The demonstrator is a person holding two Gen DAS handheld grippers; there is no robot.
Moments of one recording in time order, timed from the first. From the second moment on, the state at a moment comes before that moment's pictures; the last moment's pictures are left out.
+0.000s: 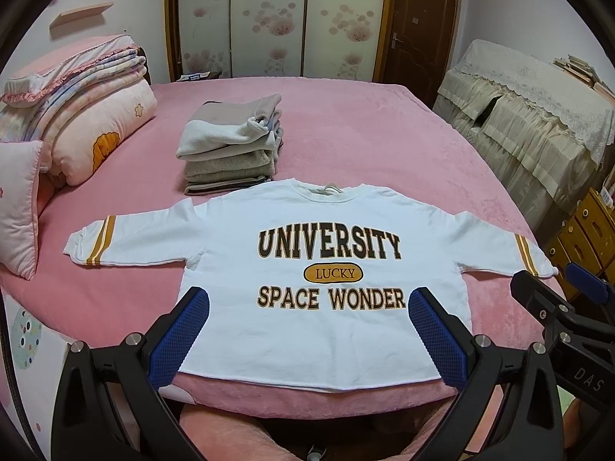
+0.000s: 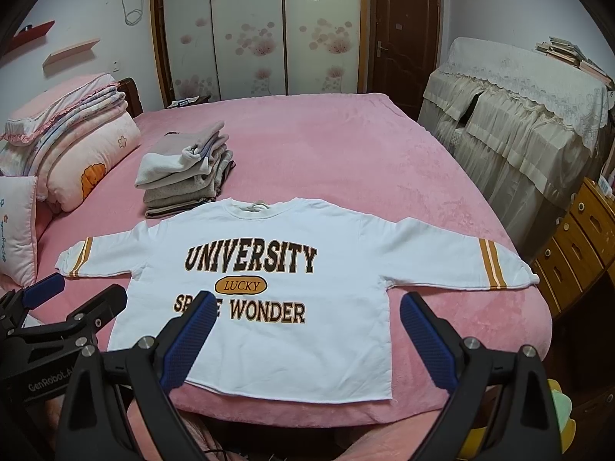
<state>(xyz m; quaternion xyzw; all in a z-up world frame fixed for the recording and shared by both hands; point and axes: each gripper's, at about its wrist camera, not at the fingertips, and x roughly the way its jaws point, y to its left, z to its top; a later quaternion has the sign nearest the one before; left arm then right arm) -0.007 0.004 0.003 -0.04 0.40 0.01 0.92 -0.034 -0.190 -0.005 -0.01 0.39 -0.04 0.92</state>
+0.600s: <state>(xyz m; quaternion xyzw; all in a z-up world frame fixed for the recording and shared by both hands) -0.007 0.001 0.004 -0.03 0.40 0.01 0.92 -0.034 -0.195 -0.008 0.00 0.40 -0.04 0.92</state>
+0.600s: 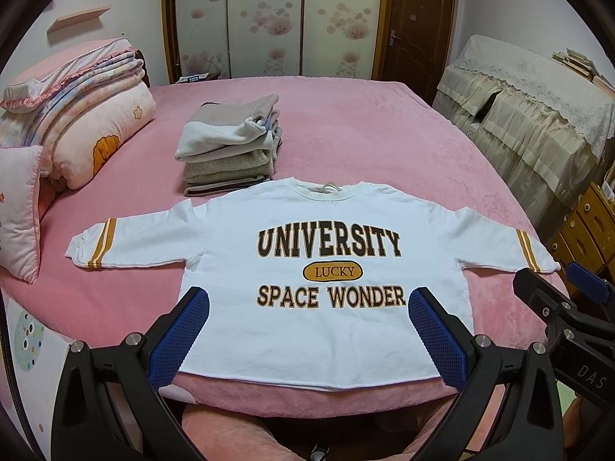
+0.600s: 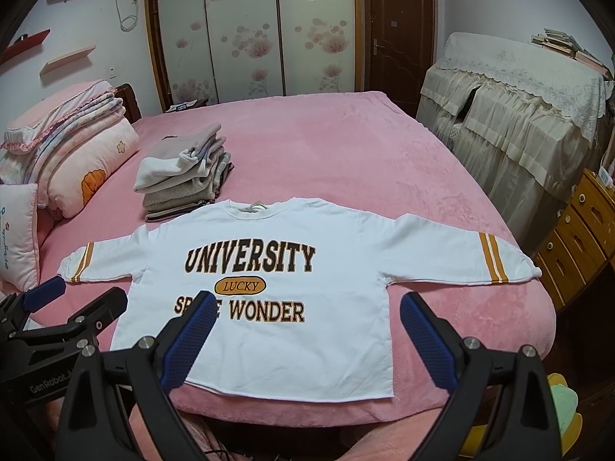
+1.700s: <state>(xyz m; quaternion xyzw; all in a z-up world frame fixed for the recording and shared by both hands) 0.011 -0.042 0.023 0.00 0.39 -0.01 0.92 -0.042 -0.254 0.022 0.02 0.35 -0.04 0.94</state>
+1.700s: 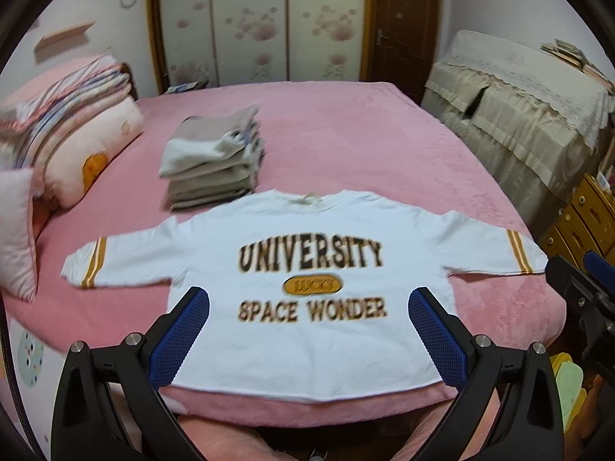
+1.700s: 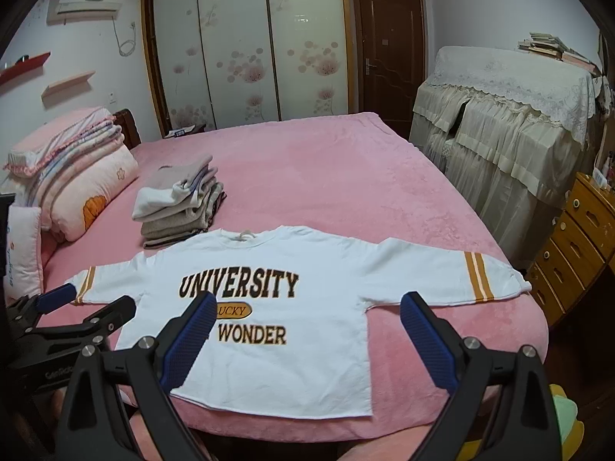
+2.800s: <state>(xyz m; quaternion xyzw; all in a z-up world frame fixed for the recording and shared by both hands) 0.220 -0.383 -0.122 0.08 0.43 -0.14 0.89 0.011 -0.676 -0.102 0.21 0.39 -0.29 0.85</state>
